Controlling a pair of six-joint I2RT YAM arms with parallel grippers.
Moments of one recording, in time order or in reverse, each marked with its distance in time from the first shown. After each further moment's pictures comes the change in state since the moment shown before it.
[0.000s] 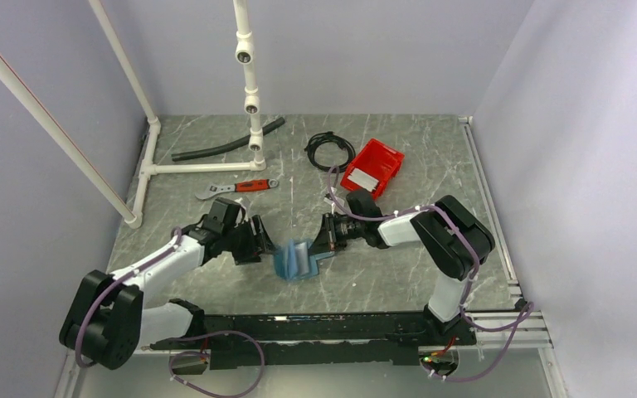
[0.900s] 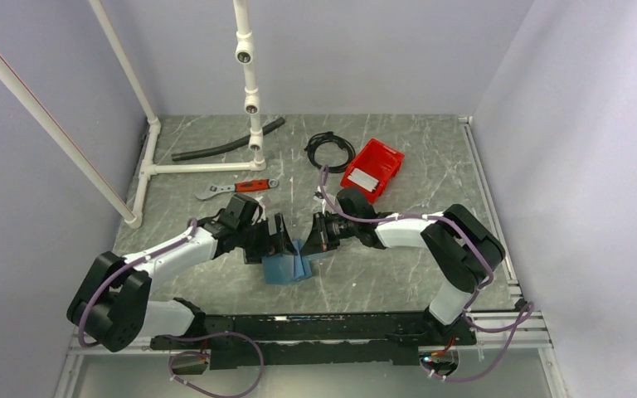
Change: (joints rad) left arm -0.117 0.081 0.091 -0.011 0.029 0.006; right arm 0.087 -0.102 0.054 -0.136 0.075 -0.038
